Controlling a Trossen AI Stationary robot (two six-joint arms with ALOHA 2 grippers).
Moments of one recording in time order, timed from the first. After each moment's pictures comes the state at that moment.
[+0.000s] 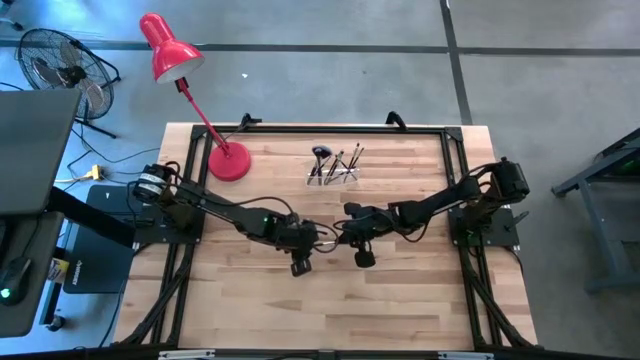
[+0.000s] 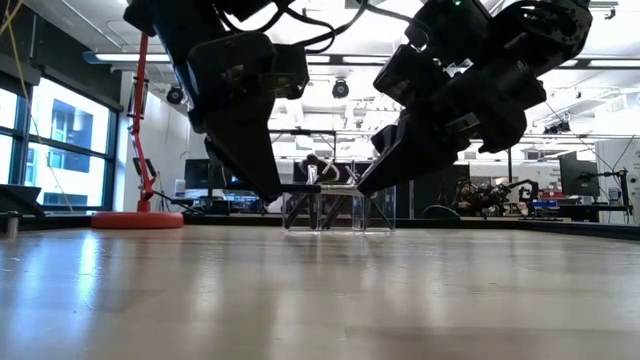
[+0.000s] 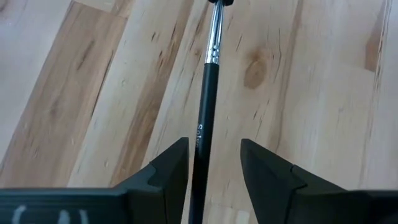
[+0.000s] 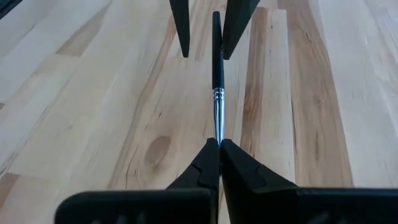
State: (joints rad) left arm -0.24 1.73 1.08 -0.35 -0.12 -0.52; right arm 0.12 1.70 0.71 0.37 -0.07 -0.02
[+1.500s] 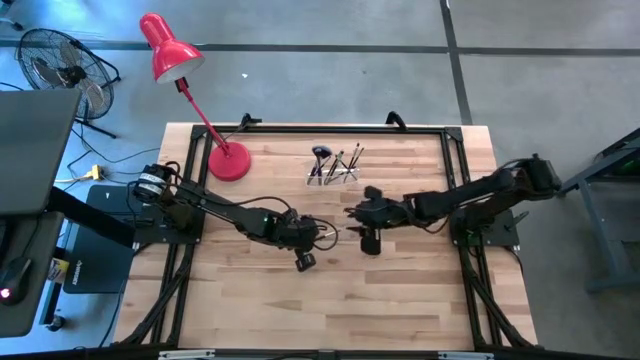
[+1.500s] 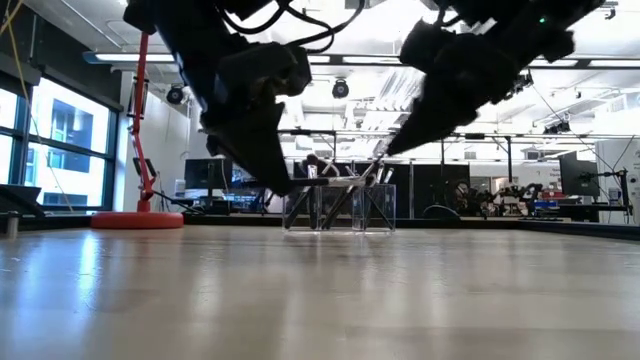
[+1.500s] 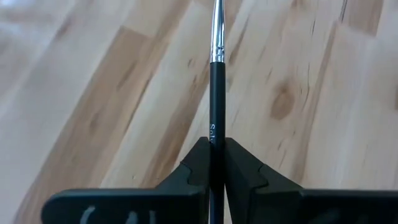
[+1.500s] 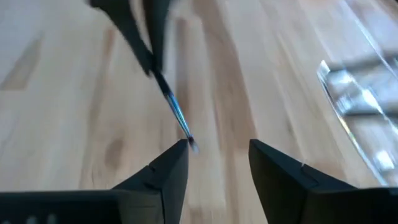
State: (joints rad) left arm -0.24 1.73 1.08 -0.33 -0.25 -0.58; right arm 0.12 1.44 0.71 0.06 0.17 0.14
